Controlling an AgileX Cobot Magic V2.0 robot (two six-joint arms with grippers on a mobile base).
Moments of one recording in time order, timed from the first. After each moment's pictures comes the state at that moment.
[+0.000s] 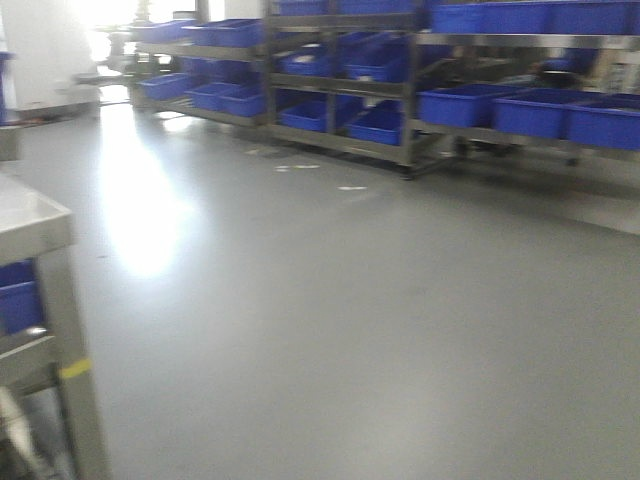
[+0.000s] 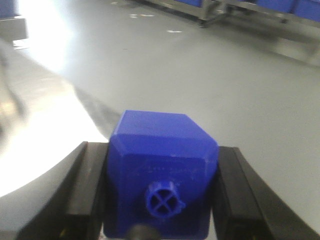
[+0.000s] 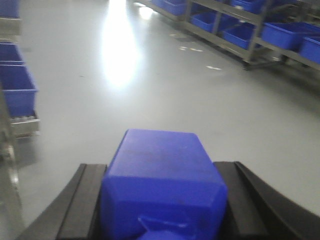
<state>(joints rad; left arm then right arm) -0.12 0.69 -0.49 -0.05 0.18 -0.01 0.39 0.41 -0.46 -0.32 0.33 0.26</state>
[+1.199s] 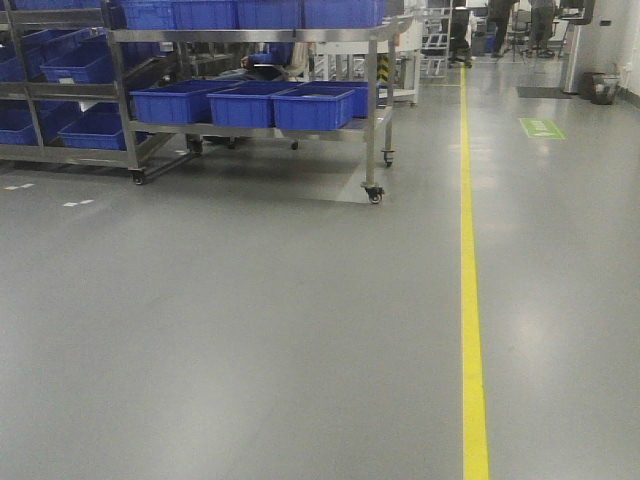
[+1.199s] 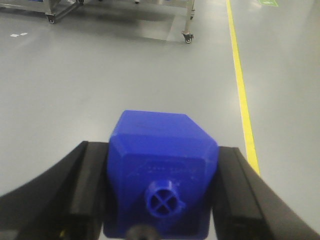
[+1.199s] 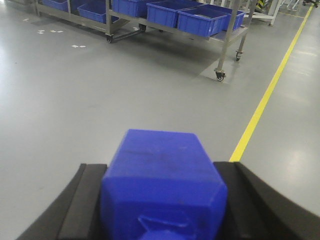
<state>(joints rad) -0.12 0.69 -0.49 -0.05 0.18 -0.01 0.39 0.40 -0.46 -0.32 0.33 0.26</state>
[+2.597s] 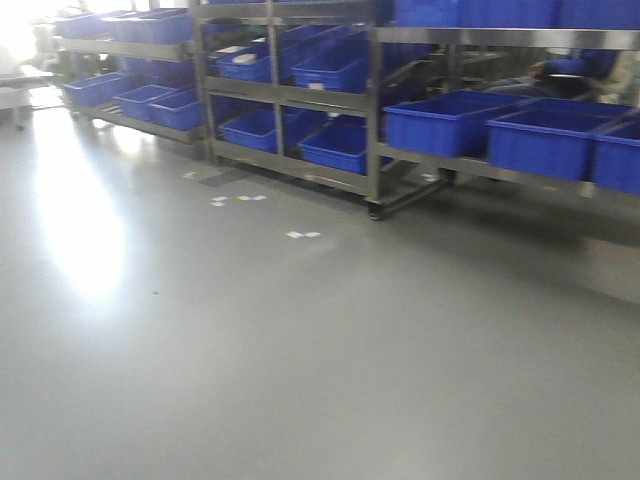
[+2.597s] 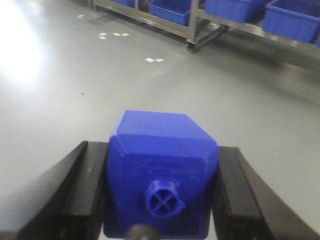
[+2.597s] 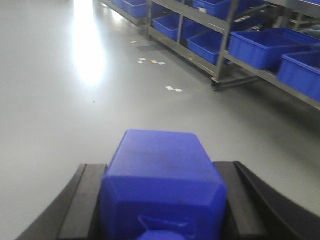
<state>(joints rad) -0.12 0.69 -0.49 -0.05 0.18 -0.01 0.39 0.40 -0.46 -0.32 0.33 0.26</state>
